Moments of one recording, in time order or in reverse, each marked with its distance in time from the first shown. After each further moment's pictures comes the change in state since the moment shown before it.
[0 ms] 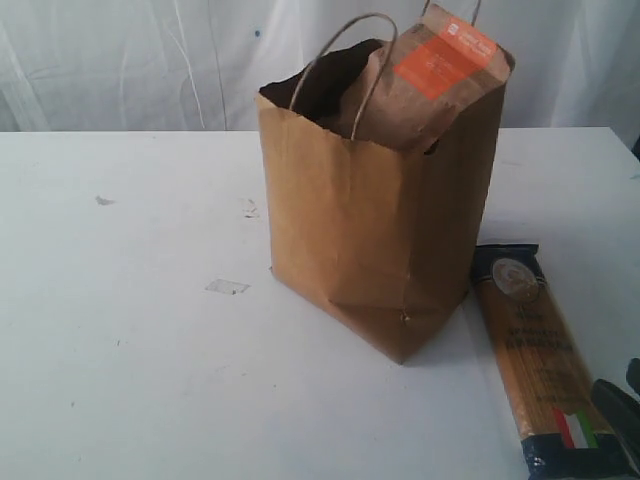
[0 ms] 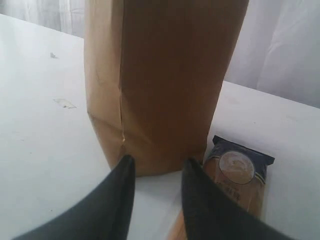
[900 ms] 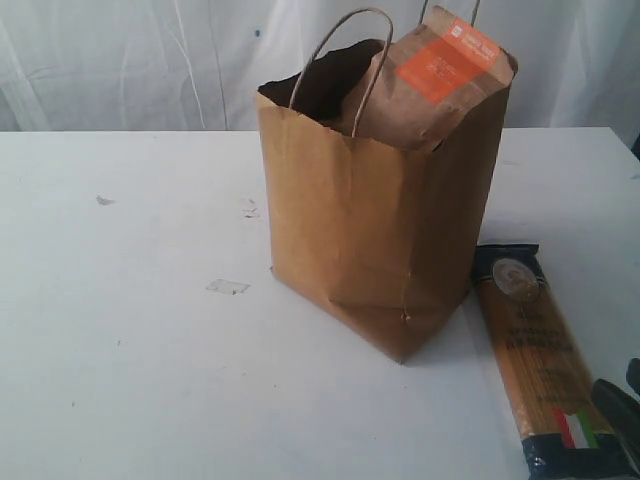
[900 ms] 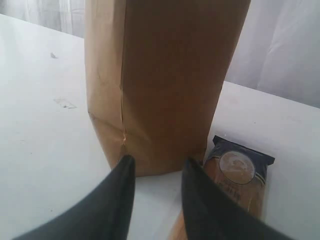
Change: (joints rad) left arm 0.002 -1.365 1.049 0.726 -0.001 -0.512; right arm 0.000 0.000 0.000 0.000 0.000 0.002
